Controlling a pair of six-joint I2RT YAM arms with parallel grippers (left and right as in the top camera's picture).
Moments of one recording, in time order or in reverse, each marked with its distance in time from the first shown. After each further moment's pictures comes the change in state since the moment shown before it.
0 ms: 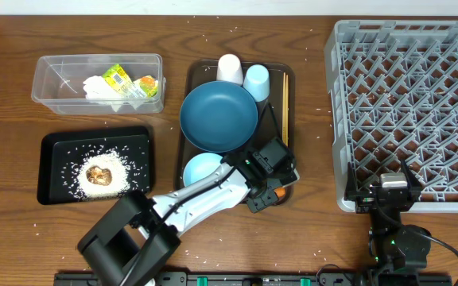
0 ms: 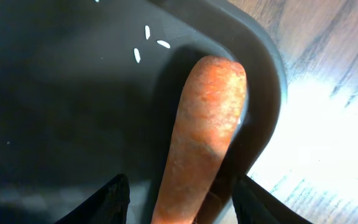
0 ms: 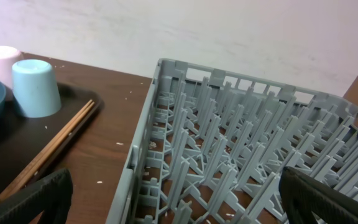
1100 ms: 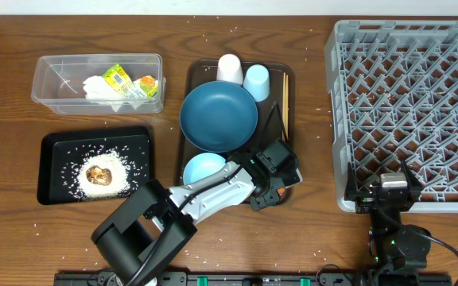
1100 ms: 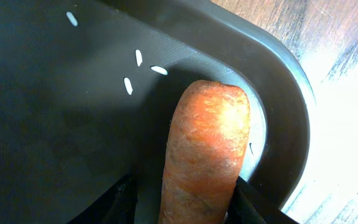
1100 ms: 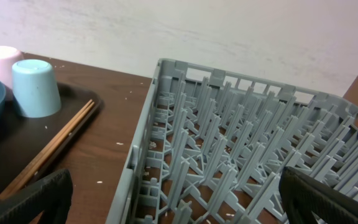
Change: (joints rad) left arm 0.000 0.069 0.000 0.084 0.002 0.061; right arm 0.000 0.000 0.000 0.000 0.000 0.000
